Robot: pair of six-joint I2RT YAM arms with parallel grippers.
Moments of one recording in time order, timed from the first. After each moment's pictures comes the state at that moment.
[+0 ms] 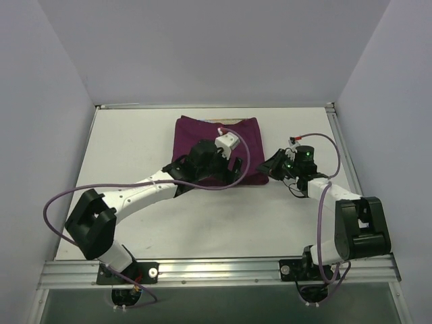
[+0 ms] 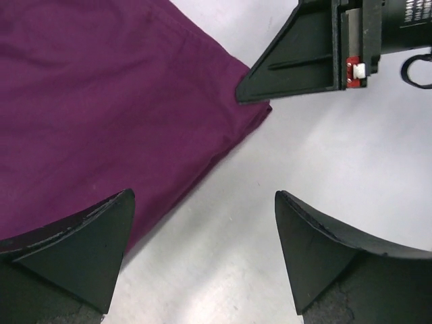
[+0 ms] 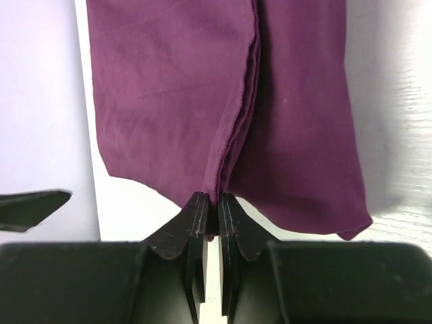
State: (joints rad) left arm -0.84 1.56 1.13 -0.04 0.06 -0.20; right arm 0.10 1.42 0.61 0.23 -0.54 0.79
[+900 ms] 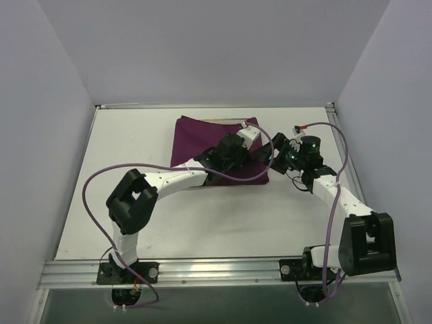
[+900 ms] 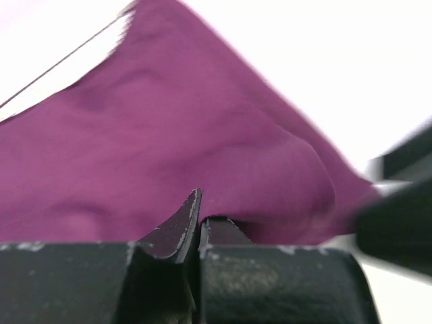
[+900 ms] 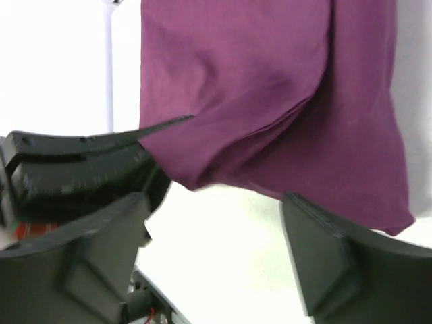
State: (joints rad) left arm -0.89 1.93 1.43 0.07 -0.25 0.01; right arm 0.10 1.30 0.70 0.11 -0.54 0.82
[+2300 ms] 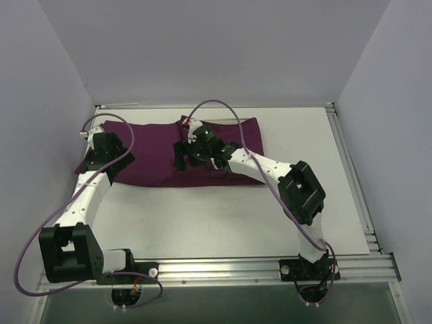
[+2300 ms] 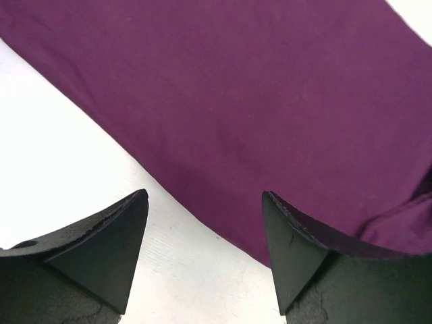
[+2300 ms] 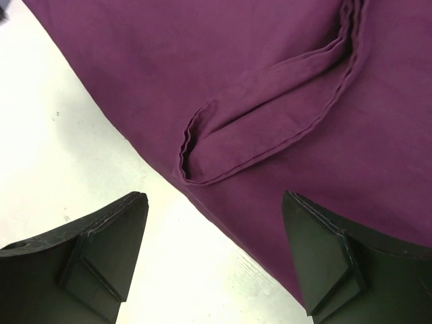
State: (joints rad) left arm 0.04 1.31 0.96 -0.40 -0.27 -0.55; right arm 0.79 1.98 1.54 -0.16 -0.11 0.33
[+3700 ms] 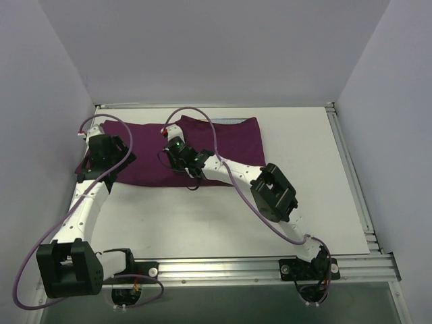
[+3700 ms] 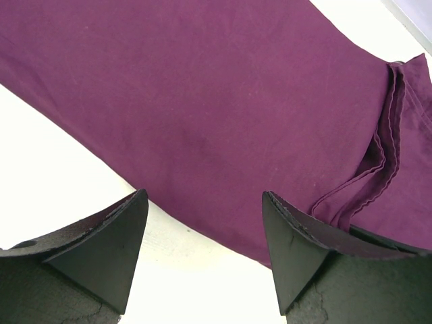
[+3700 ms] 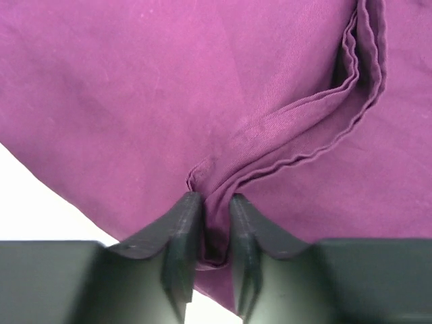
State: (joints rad) left arm 0.04 1.19 0.90 -0.34 -0.15 -0.57; right arm 0.94 2.24 1.80 -0.21 0.28 0.30
